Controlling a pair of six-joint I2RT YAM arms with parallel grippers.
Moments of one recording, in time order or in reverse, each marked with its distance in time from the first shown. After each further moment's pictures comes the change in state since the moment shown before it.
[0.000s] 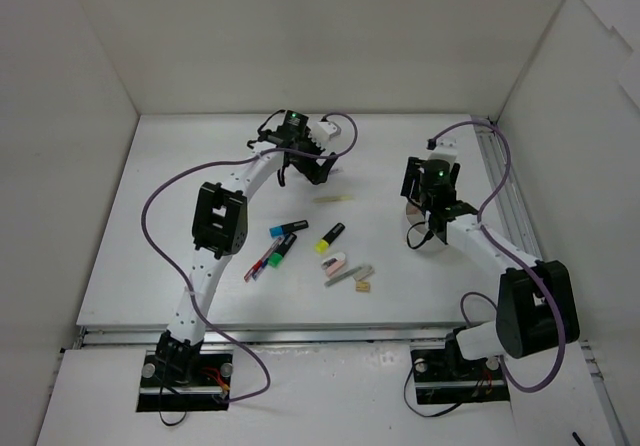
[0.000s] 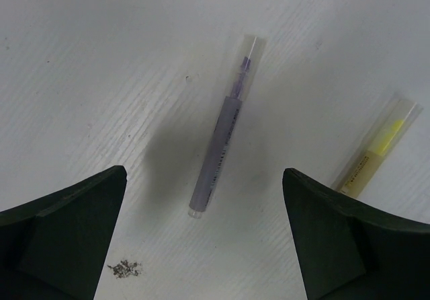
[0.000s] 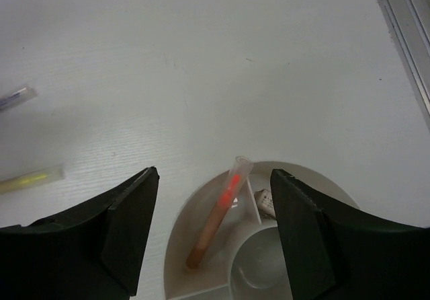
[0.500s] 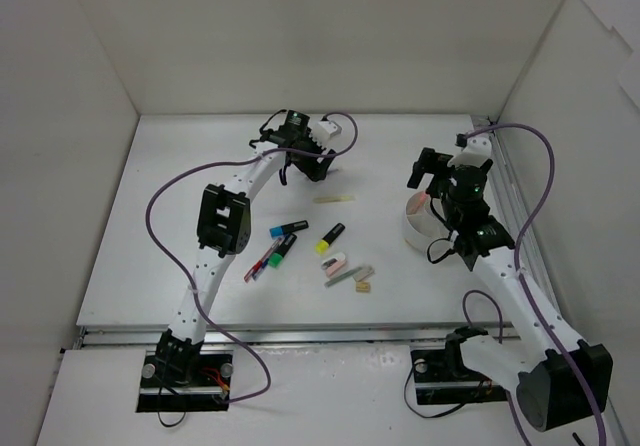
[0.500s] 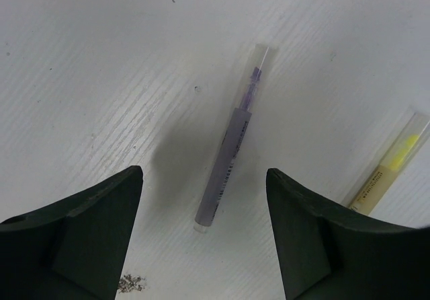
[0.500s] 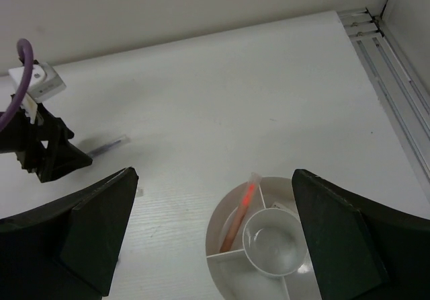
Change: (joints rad) left arm 0.000 0.085 0.120 -0.039 -0.003 -0.011; right arm 0.000 -0.346 -0.002 -0.097 -0.087 0.029
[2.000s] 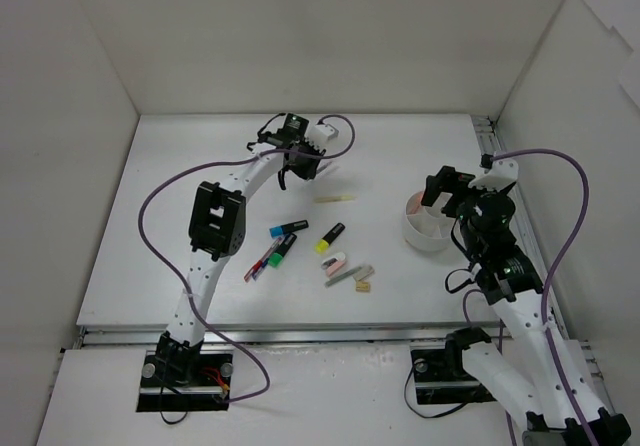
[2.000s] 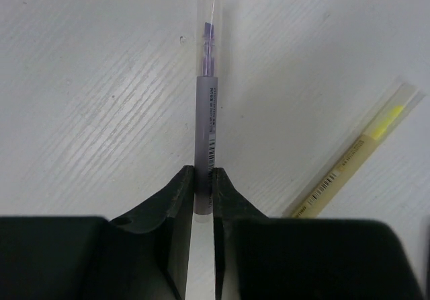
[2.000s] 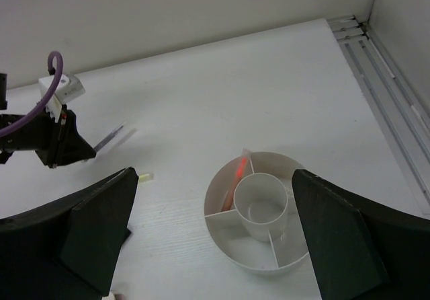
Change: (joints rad) left arm -0.012 -0.102 -0.177 0.017 -0.060 -0.073; right arm 0.000 -0.323 -0.046 -0.187 -0.002 0.024
